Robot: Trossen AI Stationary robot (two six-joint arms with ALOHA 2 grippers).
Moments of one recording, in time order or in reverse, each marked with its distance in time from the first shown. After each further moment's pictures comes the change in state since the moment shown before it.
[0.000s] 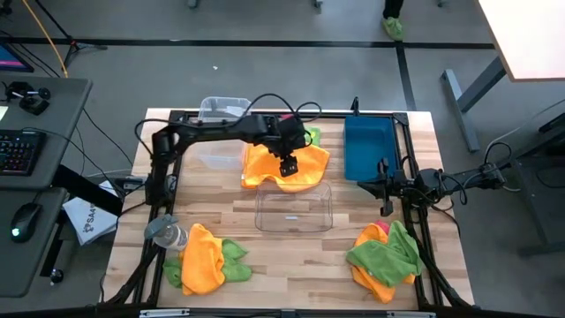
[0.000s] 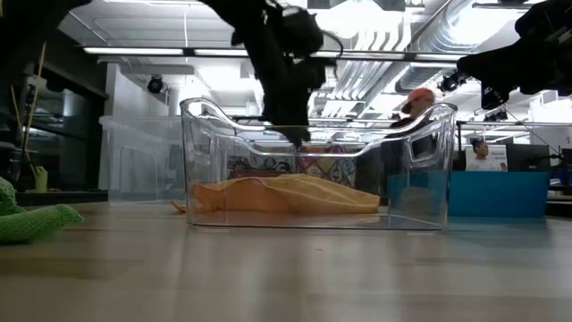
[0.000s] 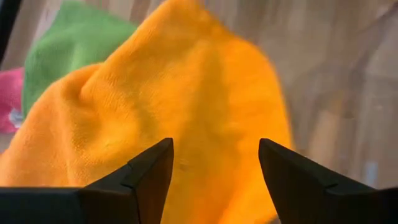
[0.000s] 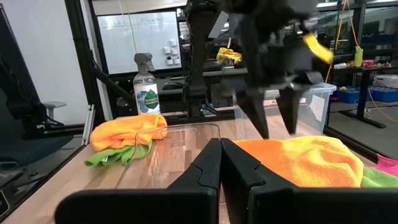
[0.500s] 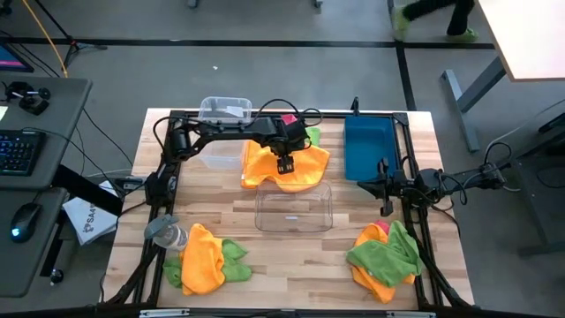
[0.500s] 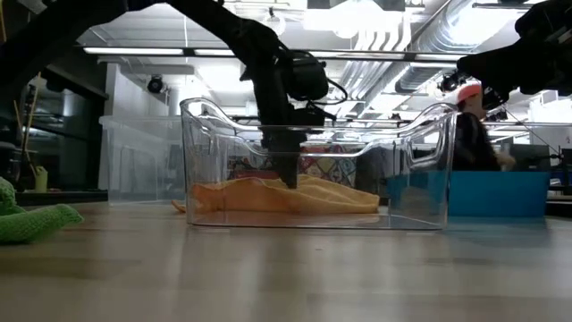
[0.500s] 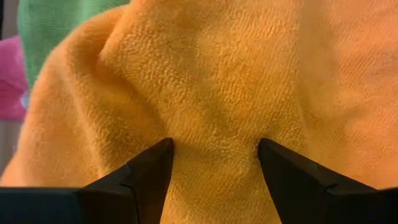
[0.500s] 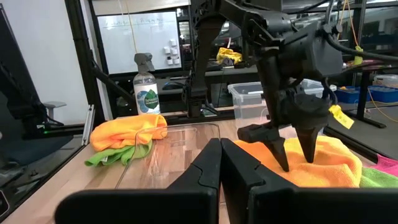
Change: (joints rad) left arm 0.045 0.145 0.000 0.009 -0.135 0.150; right arm 0.000 0.000 0.000 0.000 0.000 0.000
